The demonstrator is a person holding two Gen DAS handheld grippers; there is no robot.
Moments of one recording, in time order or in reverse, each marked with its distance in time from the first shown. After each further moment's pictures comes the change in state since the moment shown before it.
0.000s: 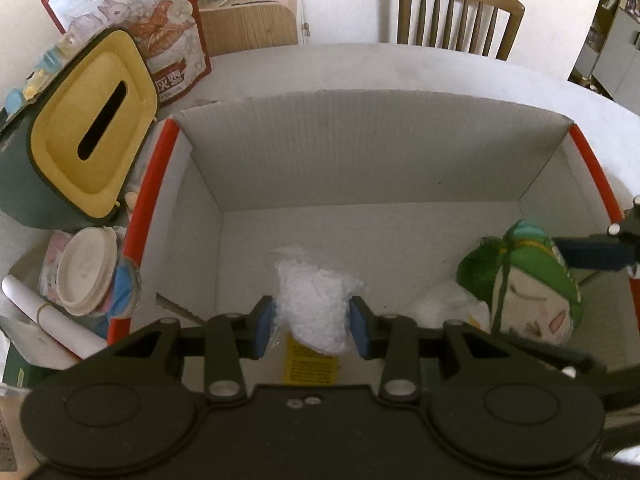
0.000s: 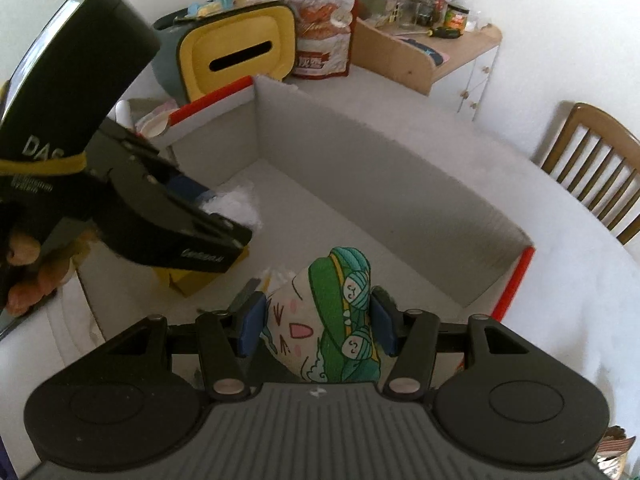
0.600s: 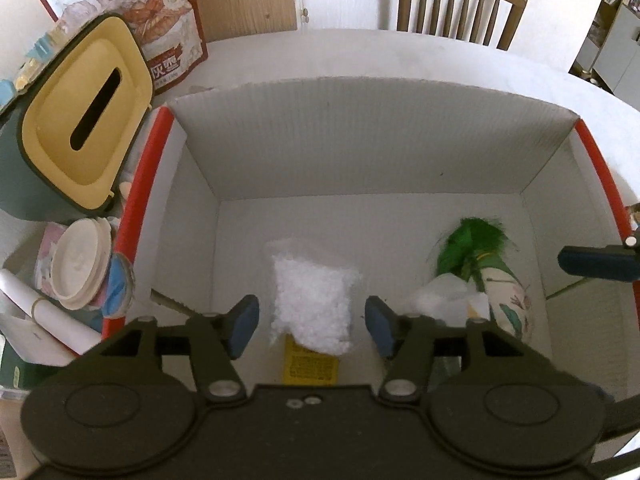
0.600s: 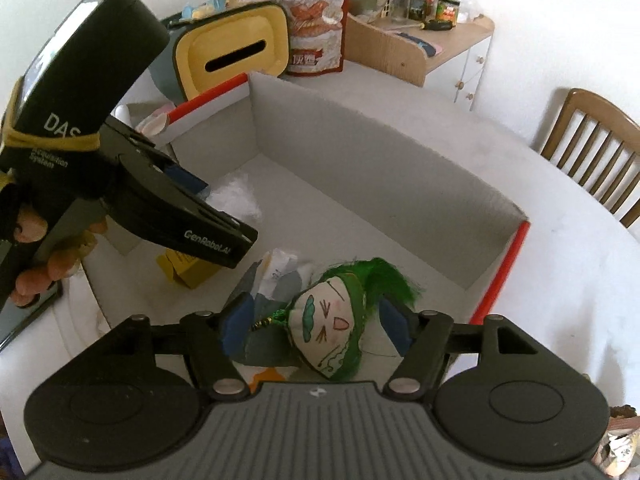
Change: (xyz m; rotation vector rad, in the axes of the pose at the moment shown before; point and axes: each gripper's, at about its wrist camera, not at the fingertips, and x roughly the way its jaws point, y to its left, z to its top) left arm 0.009 0.004 0.006 -0.005 0.042 -0.013; right arm -0.009 -0.007 -0.007 0.047 -0.012 0.011
